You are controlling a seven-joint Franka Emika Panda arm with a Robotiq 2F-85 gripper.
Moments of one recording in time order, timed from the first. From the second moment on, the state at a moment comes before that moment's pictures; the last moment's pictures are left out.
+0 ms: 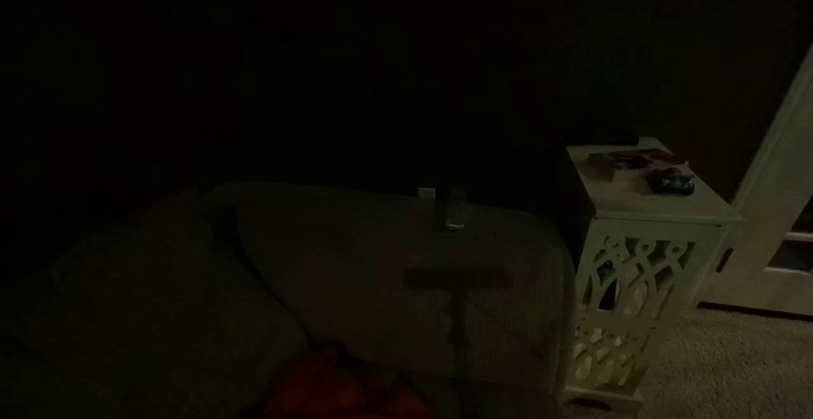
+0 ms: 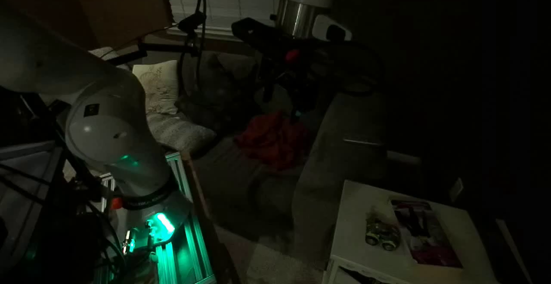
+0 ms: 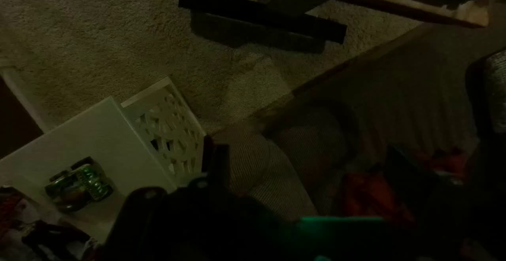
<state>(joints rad) -0.06 -0.58 -0.26 -2.52 -0.11 1.77 -0.42</state>
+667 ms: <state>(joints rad) -0.06 -0.52 -0.25 -2.50 0.07 2.06 -0.23</state>
